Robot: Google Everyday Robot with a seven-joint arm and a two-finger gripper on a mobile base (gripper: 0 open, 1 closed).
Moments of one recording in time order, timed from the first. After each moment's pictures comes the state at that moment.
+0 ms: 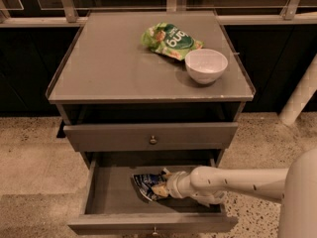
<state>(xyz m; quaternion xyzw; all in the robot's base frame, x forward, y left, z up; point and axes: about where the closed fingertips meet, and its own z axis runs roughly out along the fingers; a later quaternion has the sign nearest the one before) 0.537 -0.027 0.383 -0.36 0.85 0.21 0.31</state>
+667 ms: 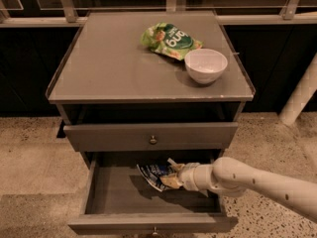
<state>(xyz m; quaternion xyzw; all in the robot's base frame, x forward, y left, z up) 0.536 -0.051 0.458 -0.38 0.81 0.28 0.35</state>
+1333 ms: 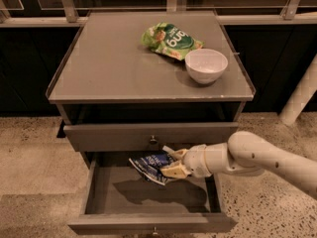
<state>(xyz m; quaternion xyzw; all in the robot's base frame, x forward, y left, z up) 0.502 -0.045 0.596 -0.45 0.75 0.34 0.35</state>
